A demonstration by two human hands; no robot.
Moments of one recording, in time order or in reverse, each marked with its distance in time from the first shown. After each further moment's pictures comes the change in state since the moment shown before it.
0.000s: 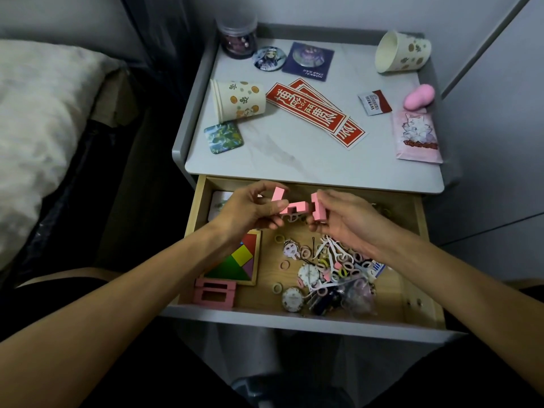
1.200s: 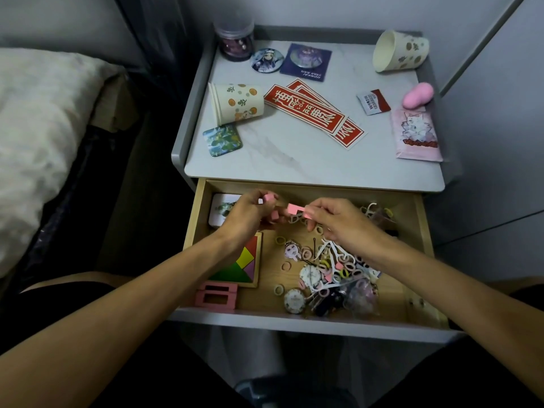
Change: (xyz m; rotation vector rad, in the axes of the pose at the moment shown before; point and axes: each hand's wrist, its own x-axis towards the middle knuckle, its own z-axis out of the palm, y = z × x) left_hand 0.002 -0.011 0.007 0.057 0.142 -0.033; right_hand -0.009 0.006 0.007 -0.763 0.130 -0.165
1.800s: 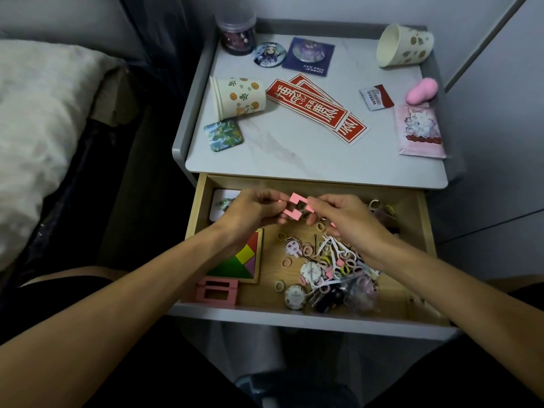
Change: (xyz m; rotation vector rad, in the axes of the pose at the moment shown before) left_hand 0.002 0.002 -0.003 -0.012 -0.142 -0.016; right_hand -0.003 0.000 0.003 0.235 0.067 0.074
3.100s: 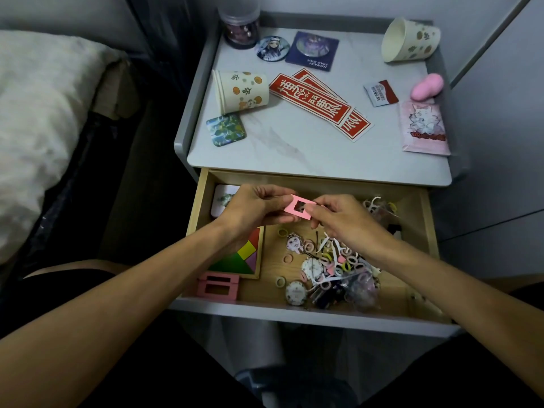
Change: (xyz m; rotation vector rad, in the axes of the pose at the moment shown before) left_hand -0.005 0.005 0.003 -0.162 0.044 -0.062; right_hand 0.005 0.009 0.001 -0.254 -0.039 -0.097
